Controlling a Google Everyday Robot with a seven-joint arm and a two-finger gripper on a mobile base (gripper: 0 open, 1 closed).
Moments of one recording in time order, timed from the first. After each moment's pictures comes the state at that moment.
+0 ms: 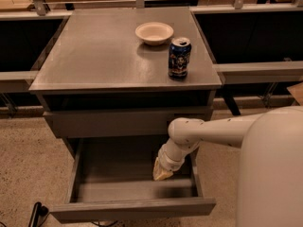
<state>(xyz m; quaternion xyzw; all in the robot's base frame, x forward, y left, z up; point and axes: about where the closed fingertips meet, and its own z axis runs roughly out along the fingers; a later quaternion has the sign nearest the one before) 0.499 -0.033 0.471 -0.77 0.61 0.16 0.11</state>
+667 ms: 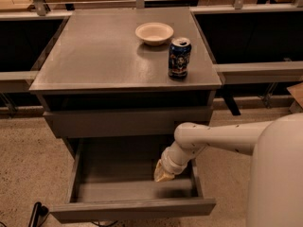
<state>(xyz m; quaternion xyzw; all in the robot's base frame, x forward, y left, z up) 0.496 -0.037 0.463 -0.75 0.62 0.18 0.14</state>
